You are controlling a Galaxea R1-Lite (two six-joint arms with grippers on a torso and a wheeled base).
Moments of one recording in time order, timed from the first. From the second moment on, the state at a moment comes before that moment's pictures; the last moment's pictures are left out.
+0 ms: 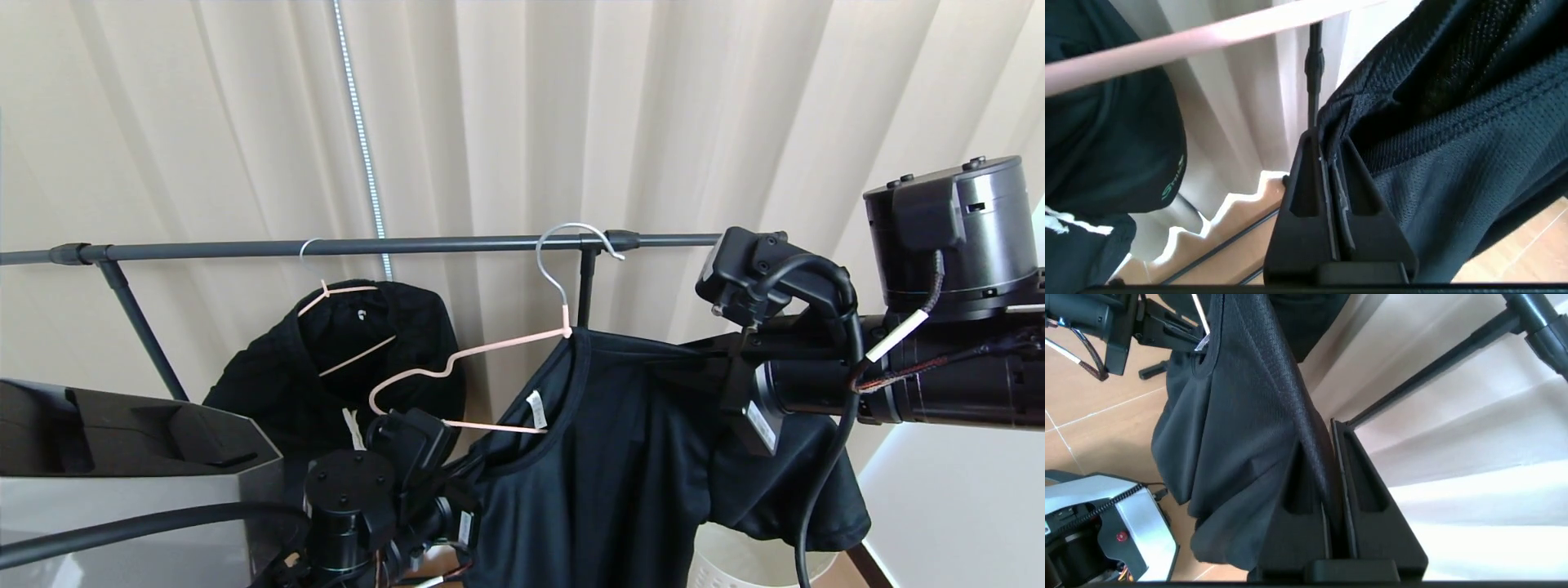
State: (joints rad) left arm -0.68 2.16 -0.29 -1.57 0.14 -0.03; right arm 0.62 1.54 -1.03 0.04 0.11 -0.42
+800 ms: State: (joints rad) left arm -0.63 2.10 -0.27 -1.57 0.09 -0.04; right arm 0.53 1.53 -0.94 -0.07 0.15 -0.38
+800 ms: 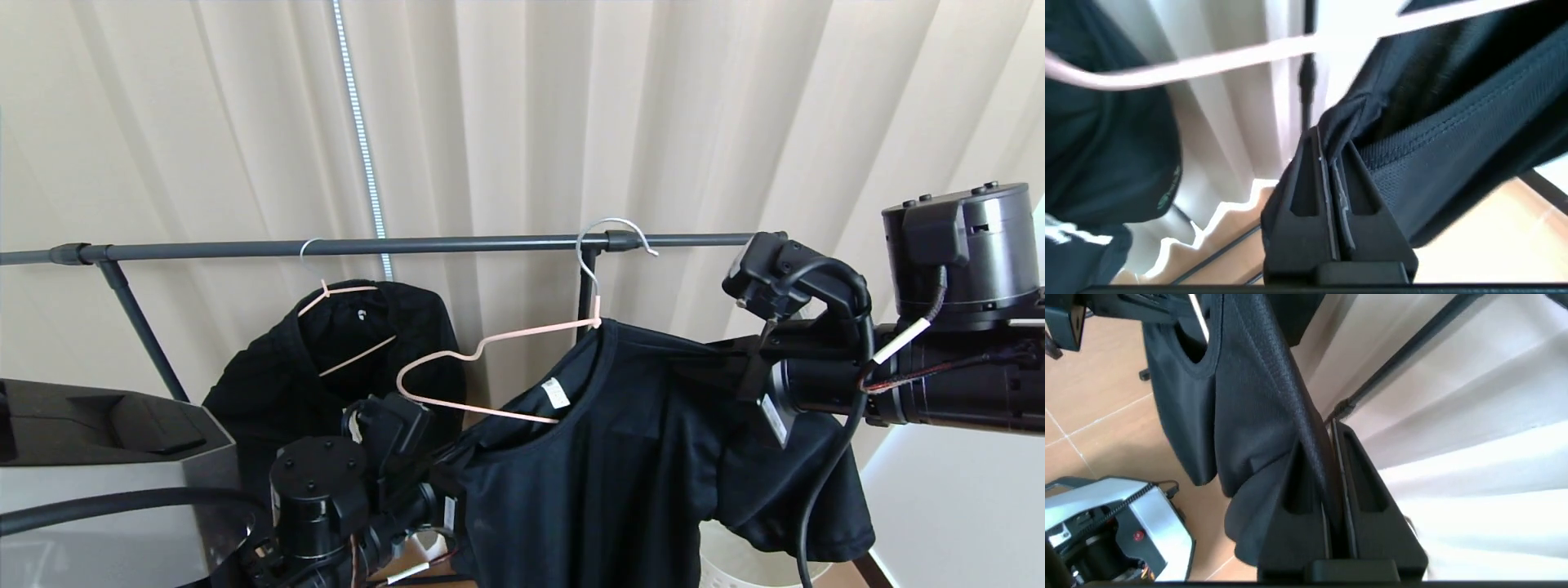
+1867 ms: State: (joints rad) left arm -0.43 2.05 -0.31 -1.57 -0.05 -0.05; right arm 0.42 1.52 -0.81 -0.18 0.20 -0.39
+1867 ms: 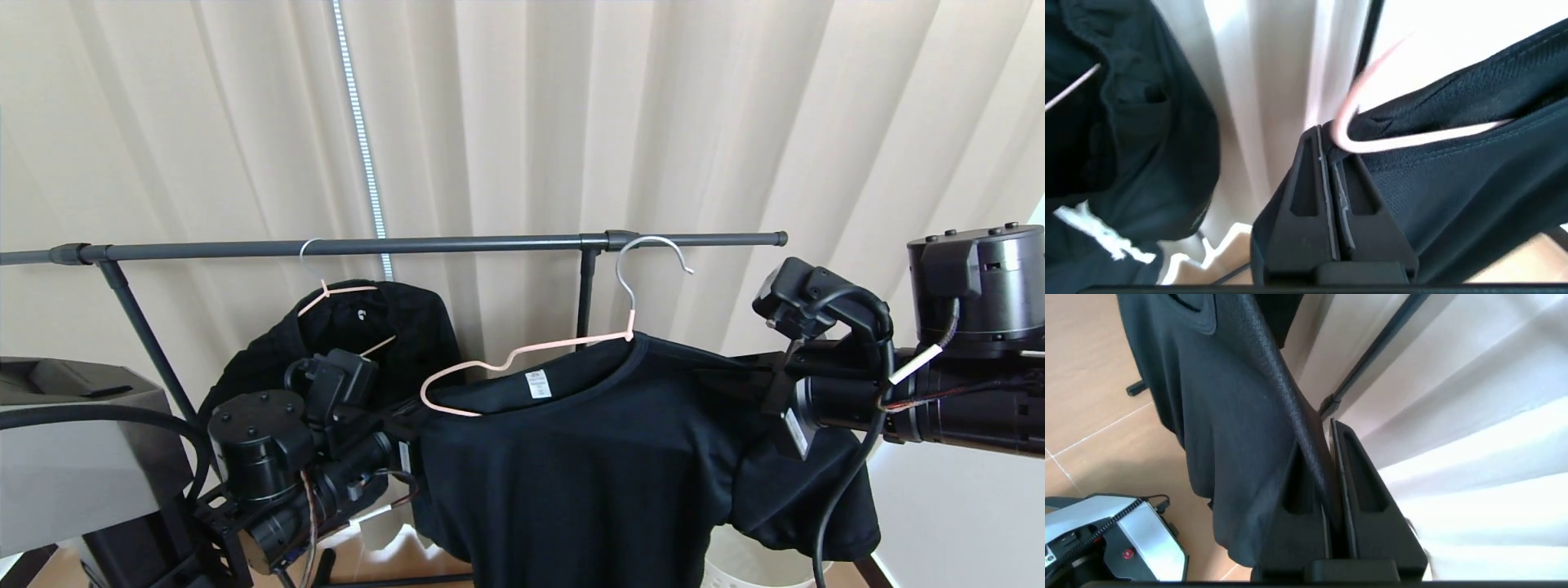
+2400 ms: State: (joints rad) left arm -0.39 2.00 -0.31 -1.57 -0.09 -0.06; right arm 0.40 1.51 -0.78 -0.18 0.20 -0.46
